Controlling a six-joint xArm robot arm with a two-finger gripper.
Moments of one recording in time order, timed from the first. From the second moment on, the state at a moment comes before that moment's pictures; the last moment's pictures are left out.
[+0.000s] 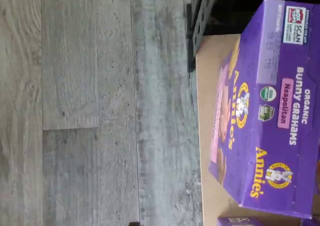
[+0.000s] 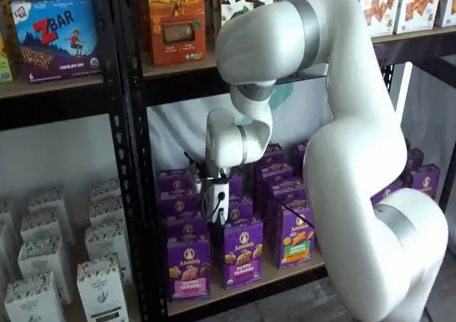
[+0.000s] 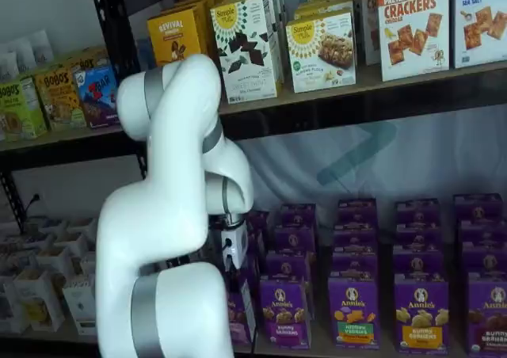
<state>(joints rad) 0.30 0.72 -1.19 0.19 0.46 -1.44</state>
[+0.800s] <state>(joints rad) 0.32 0.75 -1.22 0.13 0.41 -1.36</state>
